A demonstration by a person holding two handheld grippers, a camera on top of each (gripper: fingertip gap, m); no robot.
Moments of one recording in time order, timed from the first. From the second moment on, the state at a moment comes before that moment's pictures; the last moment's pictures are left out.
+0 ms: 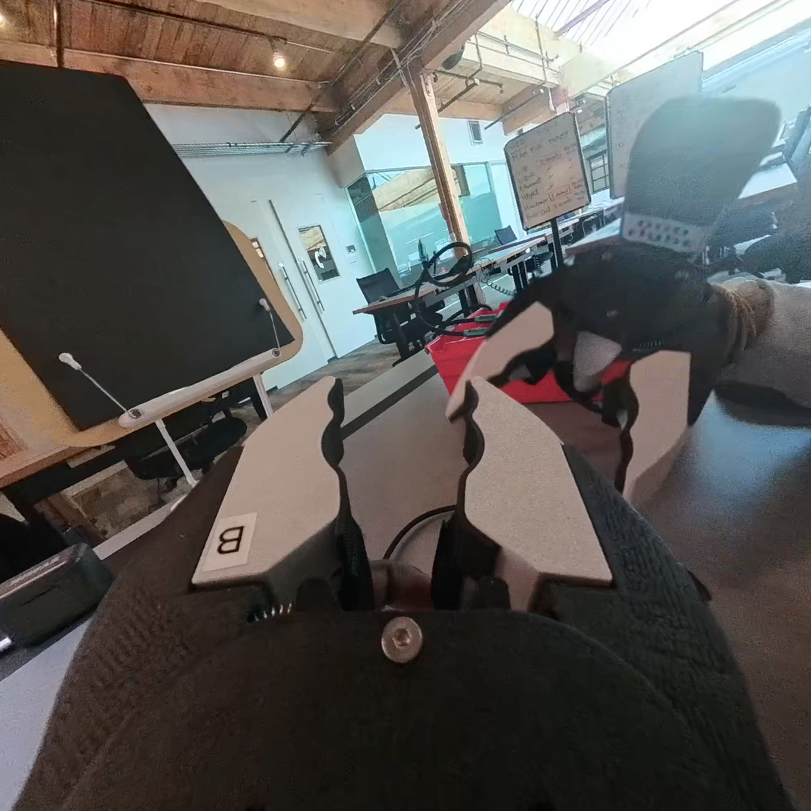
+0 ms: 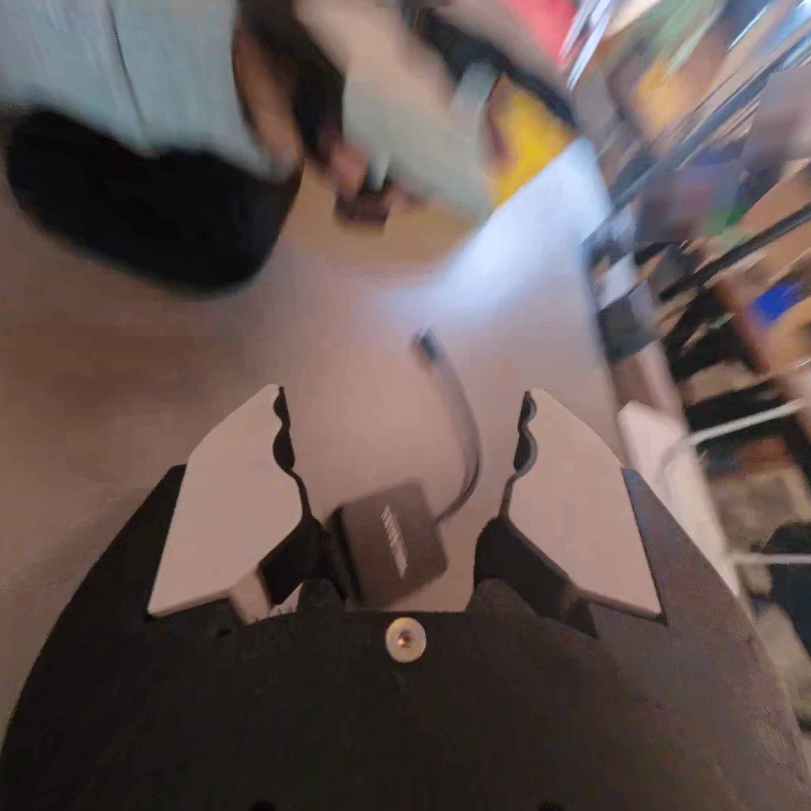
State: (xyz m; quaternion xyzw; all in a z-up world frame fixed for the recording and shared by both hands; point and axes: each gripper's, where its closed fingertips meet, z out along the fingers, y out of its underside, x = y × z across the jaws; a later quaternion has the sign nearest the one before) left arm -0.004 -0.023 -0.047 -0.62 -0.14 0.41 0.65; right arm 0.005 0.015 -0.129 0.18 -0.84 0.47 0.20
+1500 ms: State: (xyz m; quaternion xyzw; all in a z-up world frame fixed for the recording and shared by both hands) left arm 0.076 -0.444 -0.195 -0.75 -0.60 0.25 -0.11; right arm 0.021 0.025 -0.001 0.10 -0.52 0.79 0.32
